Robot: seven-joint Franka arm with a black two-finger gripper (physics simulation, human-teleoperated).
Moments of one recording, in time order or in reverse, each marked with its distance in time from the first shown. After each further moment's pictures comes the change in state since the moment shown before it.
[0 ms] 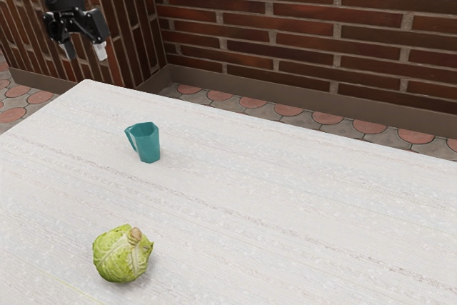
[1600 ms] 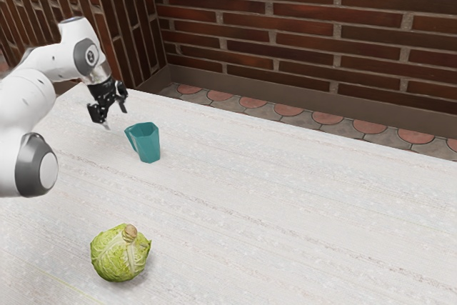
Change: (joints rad) arm 0.457 0.985 -0.248 0.710 -0.057 0.326 -1.358
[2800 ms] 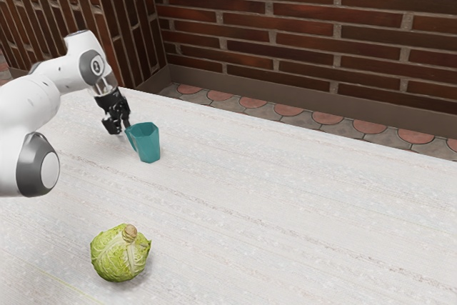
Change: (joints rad) arm -0.016 -0.009 0.004 -0.104 -0.078 0.027 -0.303
